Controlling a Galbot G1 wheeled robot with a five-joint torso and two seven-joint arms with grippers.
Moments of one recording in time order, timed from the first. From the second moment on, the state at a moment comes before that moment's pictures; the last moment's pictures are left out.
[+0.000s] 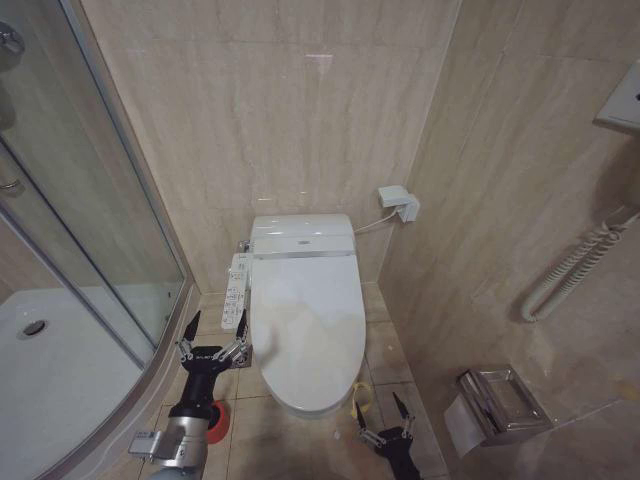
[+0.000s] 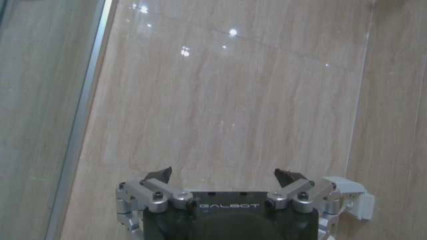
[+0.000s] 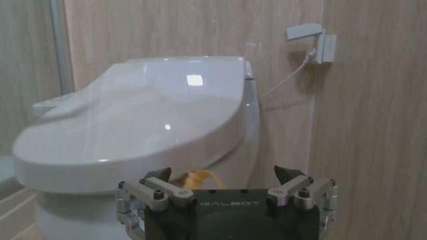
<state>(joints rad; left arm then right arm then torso) 1.61 -1.37 -0.46 -2.20 -0.30 -0.23 -0.04 -1.56 1.34 0.32 1.49 0.10 0.62 0.07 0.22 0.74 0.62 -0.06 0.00</state>
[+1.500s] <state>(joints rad) 1.65 -1.38 -0.46 -2.22 -0.29 -0.24 -0.05 -1.49 1.43 0.36 1.33 0.20 0.68 -0.04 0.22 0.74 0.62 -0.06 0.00</state>
